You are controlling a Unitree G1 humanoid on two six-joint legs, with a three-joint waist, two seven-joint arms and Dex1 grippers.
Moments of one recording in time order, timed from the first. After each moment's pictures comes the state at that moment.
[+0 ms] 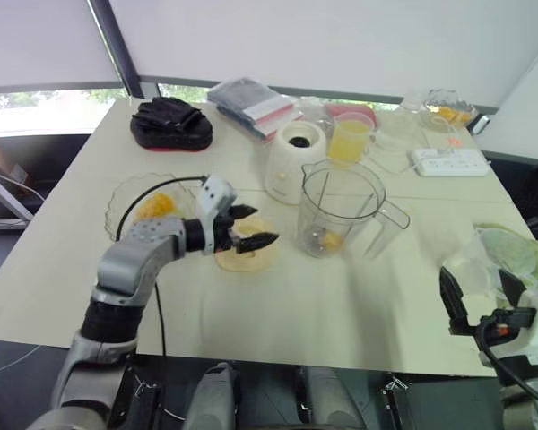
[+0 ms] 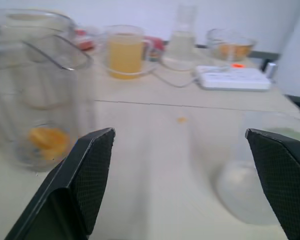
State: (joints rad) left arm -0.44 0.45 -0.06 -0.22 -0.39 0.80 -0.88; right arm 0.63 -0.18 -0.46 -0.84 0.37 0.29 0.16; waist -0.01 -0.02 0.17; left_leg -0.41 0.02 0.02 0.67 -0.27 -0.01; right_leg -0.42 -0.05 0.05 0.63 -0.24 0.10
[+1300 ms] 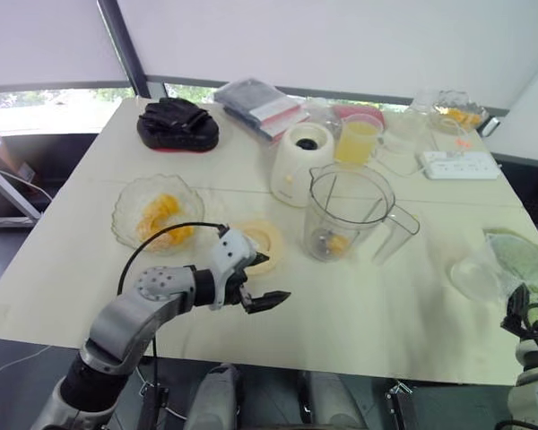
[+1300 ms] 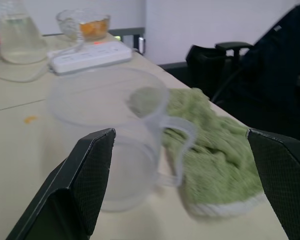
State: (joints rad) left arm -0.22 0.51 -0.21 -0.55 -0.45 0.83 -0.71; right arm 0.37 -0.19 -0.68 -0.35 0.41 0.19 -0.06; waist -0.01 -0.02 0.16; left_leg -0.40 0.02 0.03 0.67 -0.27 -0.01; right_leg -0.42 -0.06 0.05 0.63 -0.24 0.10
